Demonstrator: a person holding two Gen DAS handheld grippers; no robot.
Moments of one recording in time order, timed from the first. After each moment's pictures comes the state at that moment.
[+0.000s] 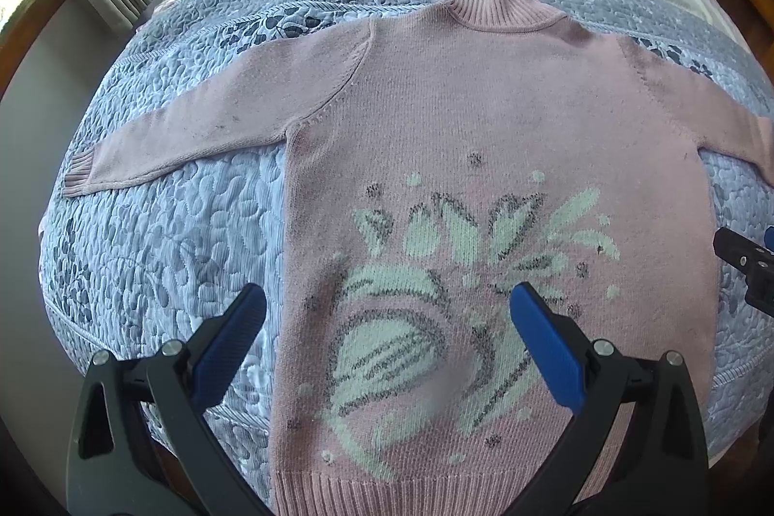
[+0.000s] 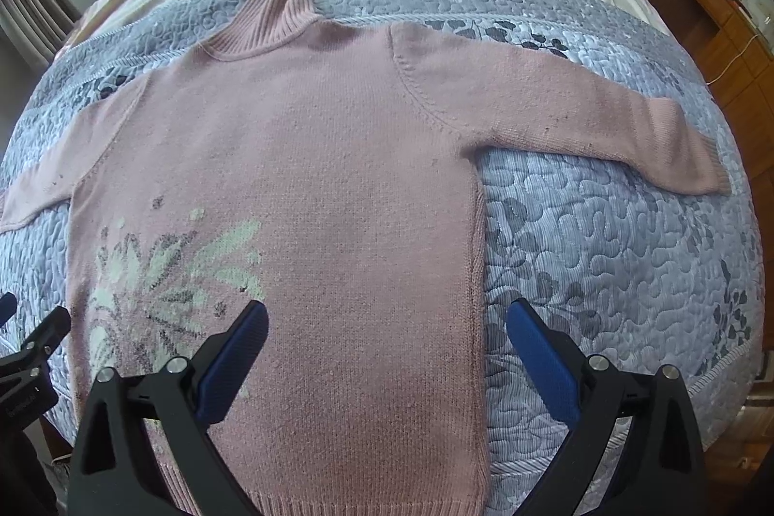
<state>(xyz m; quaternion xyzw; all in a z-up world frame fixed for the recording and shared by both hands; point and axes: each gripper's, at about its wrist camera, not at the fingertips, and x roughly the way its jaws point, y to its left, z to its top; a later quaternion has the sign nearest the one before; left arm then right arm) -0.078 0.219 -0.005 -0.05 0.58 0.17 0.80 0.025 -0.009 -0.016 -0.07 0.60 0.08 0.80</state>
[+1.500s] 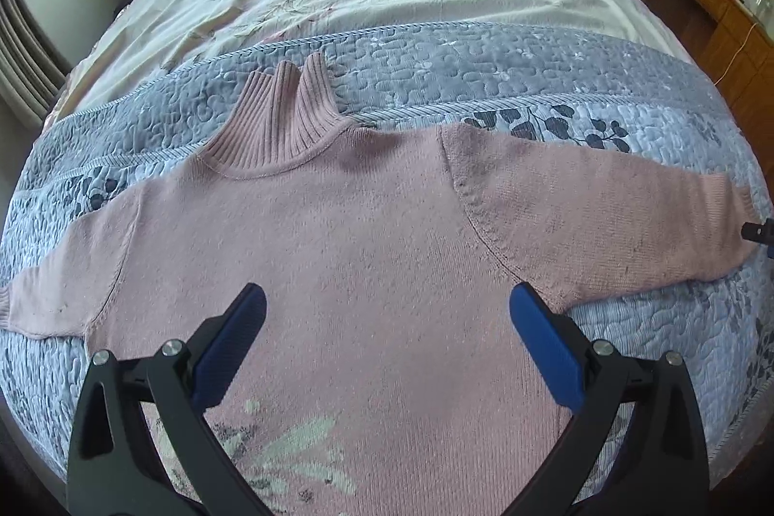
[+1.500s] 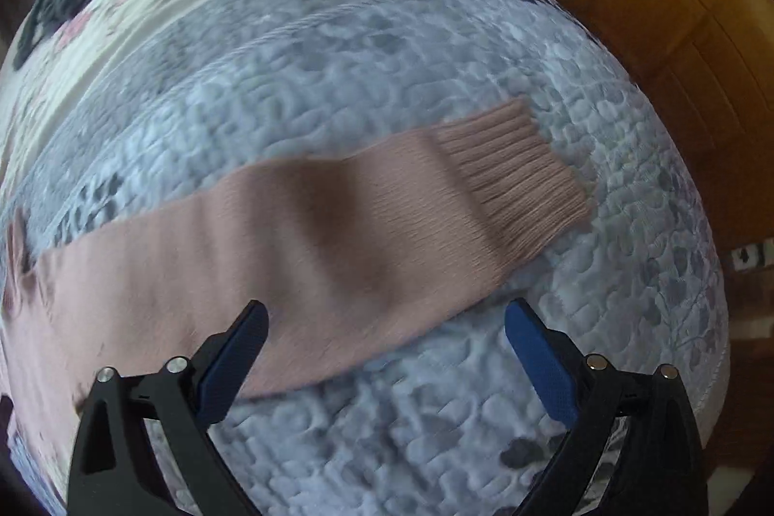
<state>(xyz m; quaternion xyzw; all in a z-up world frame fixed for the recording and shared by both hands) 0.127 0.050 -0.009 -0.03 0.53 0.07 0.84 0.235 -0.383 -0.055 0.08 0.61 -0.11 0.78</state>
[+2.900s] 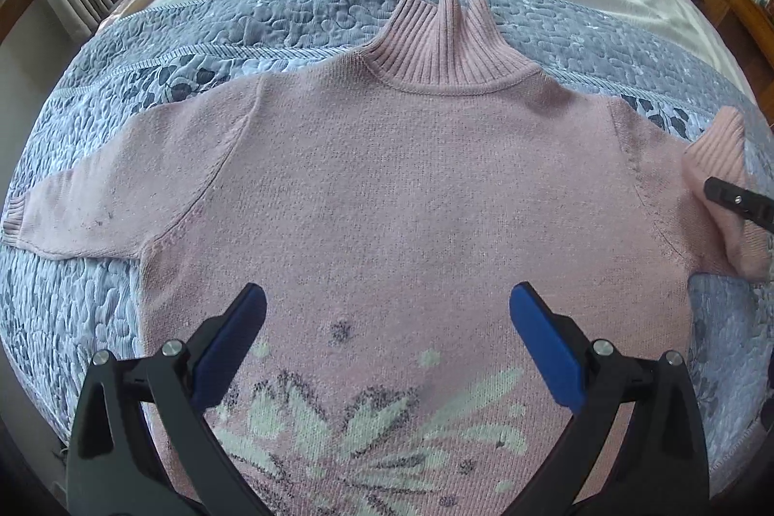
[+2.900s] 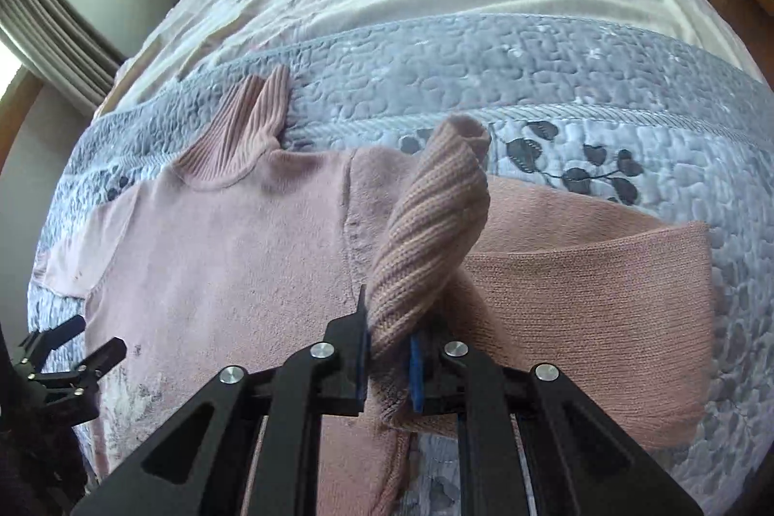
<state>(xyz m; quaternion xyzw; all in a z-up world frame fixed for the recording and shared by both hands) 0.065 0.181 -0.038 -0.09 0.56 0.15 0.81 0.213 -0.070 -0.046 -0.01 0.57 0.21 0.79</state>
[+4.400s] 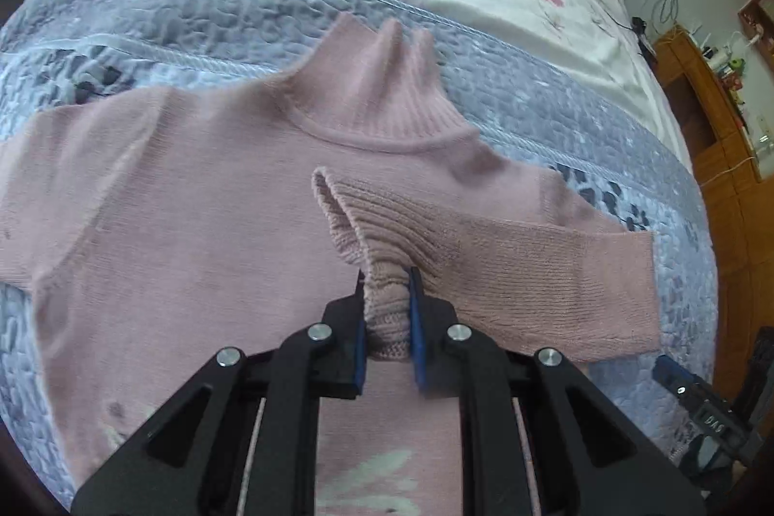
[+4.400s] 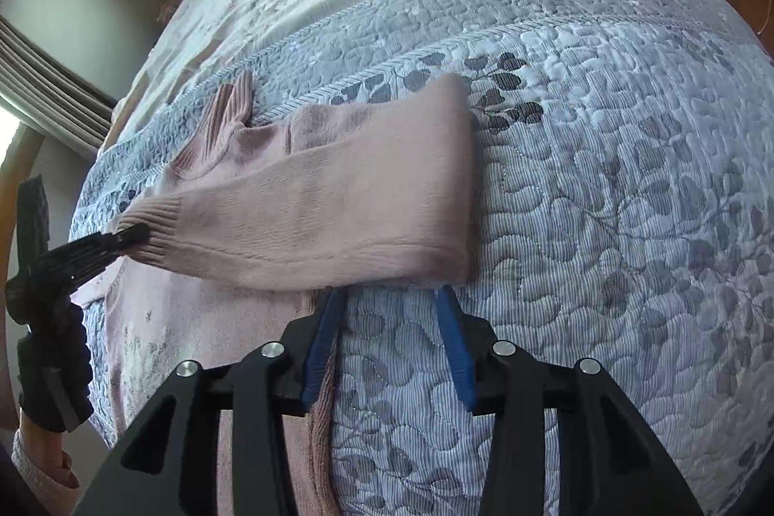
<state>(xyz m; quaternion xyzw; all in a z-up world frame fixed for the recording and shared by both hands) 0.113 0.203 -0.044 -0.22 0.53 0.07 0.81 0.162 -0.165 -0.040 0.08 0.58 0.18 0.79</state>
